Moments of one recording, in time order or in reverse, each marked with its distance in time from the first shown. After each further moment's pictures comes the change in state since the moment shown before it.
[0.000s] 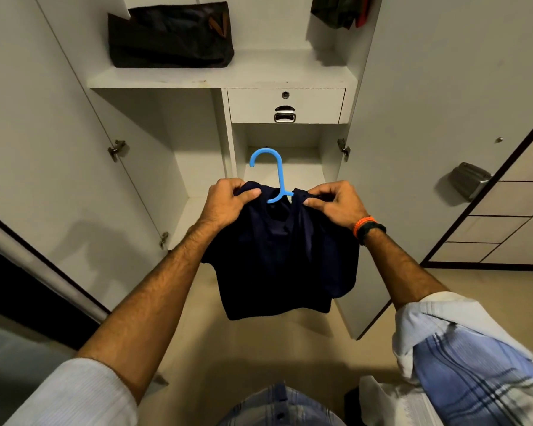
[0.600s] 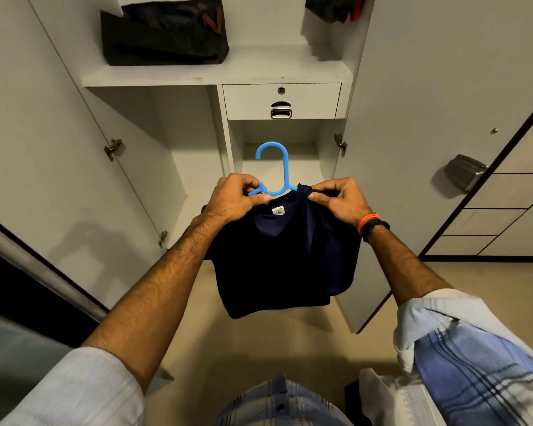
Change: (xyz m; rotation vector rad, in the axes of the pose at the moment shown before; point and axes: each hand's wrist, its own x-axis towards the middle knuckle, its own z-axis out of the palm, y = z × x) left_hand 0.000 0.012 0.007 0.110 -0.128 0.101; right_hand -0.005 0.012 -0.006 0.106 0.008 0.045
